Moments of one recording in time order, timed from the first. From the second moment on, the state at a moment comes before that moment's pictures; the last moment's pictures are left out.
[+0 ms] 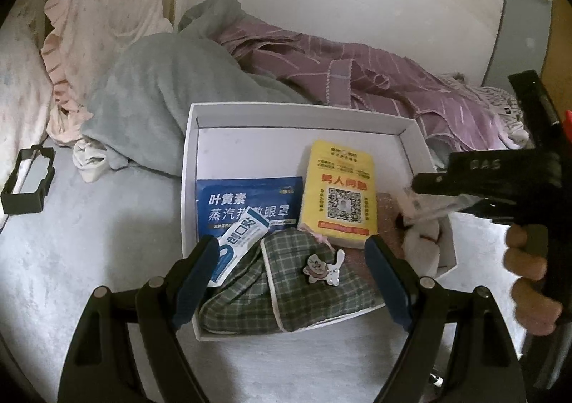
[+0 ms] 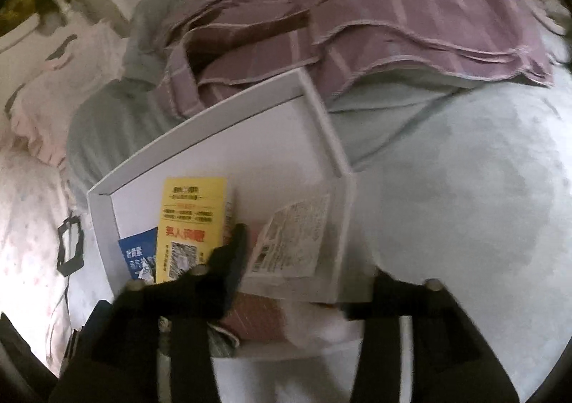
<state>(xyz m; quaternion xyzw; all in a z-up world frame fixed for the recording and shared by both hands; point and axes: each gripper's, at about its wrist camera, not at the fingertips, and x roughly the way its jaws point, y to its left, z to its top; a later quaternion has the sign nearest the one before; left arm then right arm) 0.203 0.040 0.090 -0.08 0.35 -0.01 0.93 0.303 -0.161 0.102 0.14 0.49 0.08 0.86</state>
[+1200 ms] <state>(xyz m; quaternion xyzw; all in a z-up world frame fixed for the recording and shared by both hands) 0.148 0.022 0.126 -0.09 0.34 -0.01 0.94 0.139 -0.194 0.130 0.10 0.37 0.18 0.91</state>
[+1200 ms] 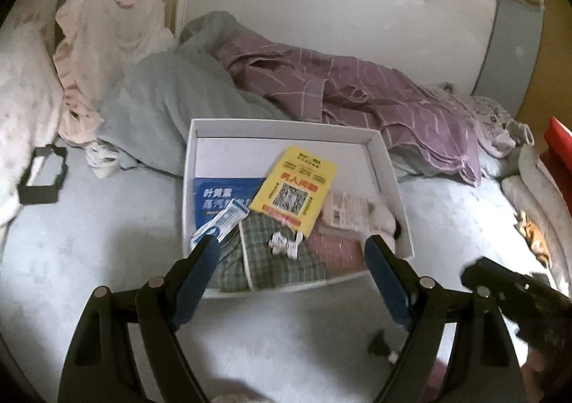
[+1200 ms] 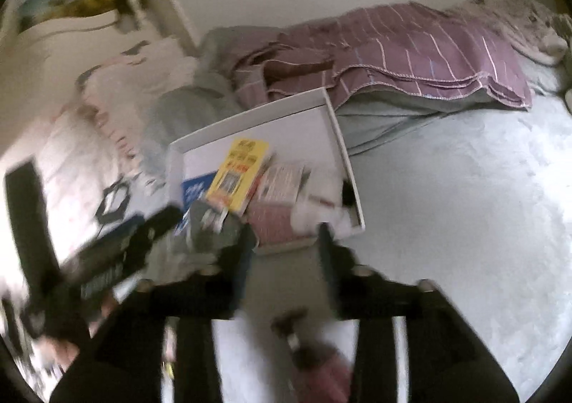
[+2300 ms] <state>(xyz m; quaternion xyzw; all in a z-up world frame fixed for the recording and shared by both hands) -0.028 -0.040 0.022 0.03 0.42 -0.18 0.89 -0.018 -0.183 0.000 -0.15 0.45 0.29 0.83</state>
